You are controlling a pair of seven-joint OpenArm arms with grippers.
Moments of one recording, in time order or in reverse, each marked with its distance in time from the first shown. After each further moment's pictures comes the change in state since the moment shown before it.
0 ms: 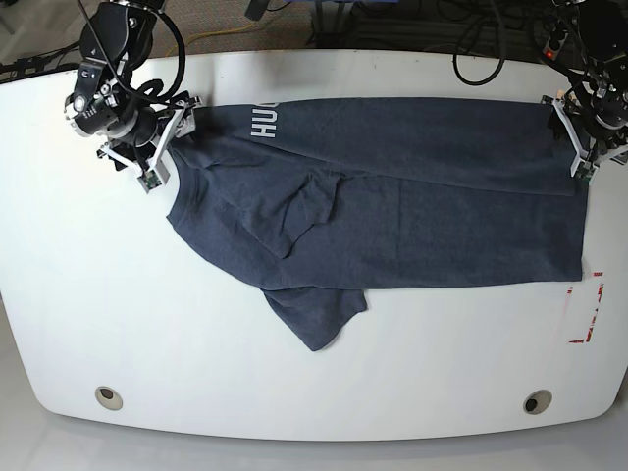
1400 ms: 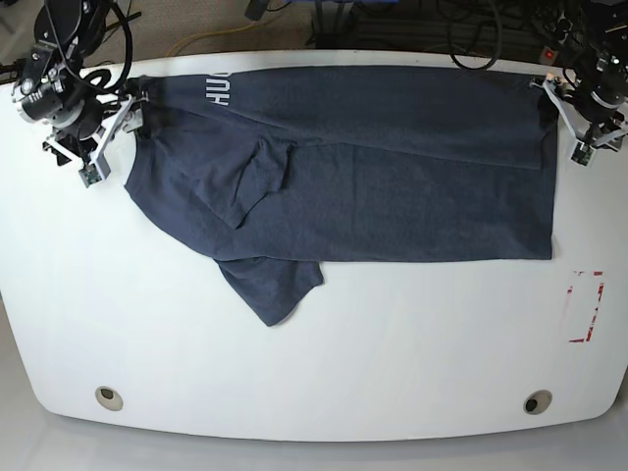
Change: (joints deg) left arm 8.0 1.7 -1.8 8.9 -10.3 -0.1 0.5; right arm -5.9 9.2 9.6 4.2 10.3 -0.1 0.0
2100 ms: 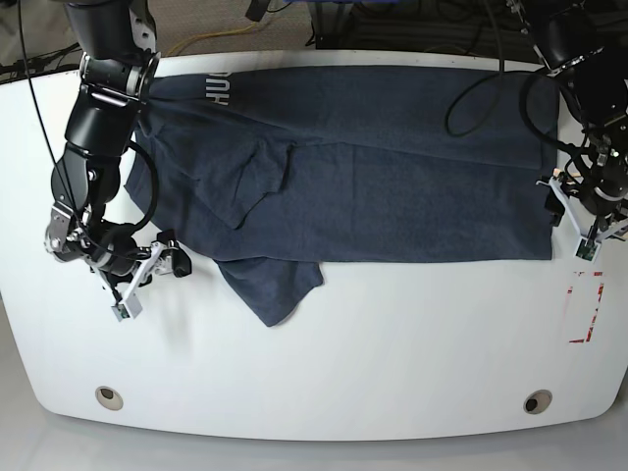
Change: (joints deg) left arm -27.7 0.6 5.2 -12.1 12.6 0.3 0.4; right arm 42.1 -0.5 -15.3 -46.3 -8.2 -0.4 12.9
